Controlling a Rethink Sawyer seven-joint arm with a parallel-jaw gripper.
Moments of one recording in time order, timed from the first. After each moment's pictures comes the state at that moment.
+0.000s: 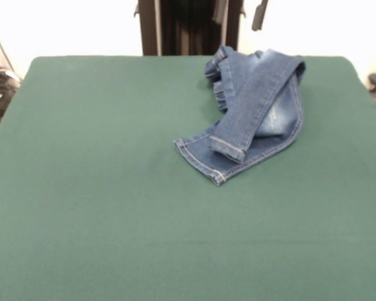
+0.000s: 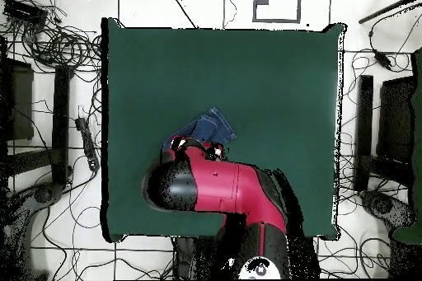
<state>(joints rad) 0.02 -0.90 -0.15 1.81 -0.09 0.46 1.93</state>
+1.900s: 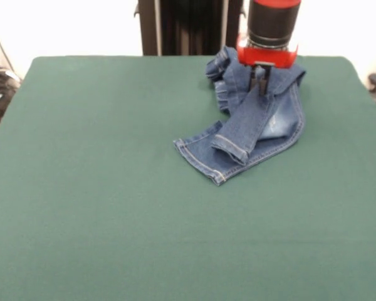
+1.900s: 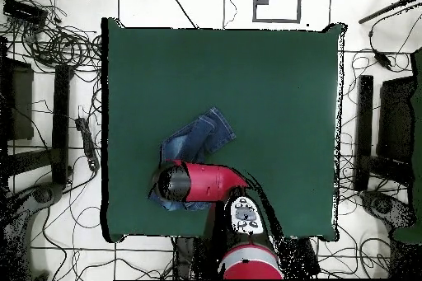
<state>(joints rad) -0.05 -0.56 0.00 1.90 -0.04 0.31 1.93</state>
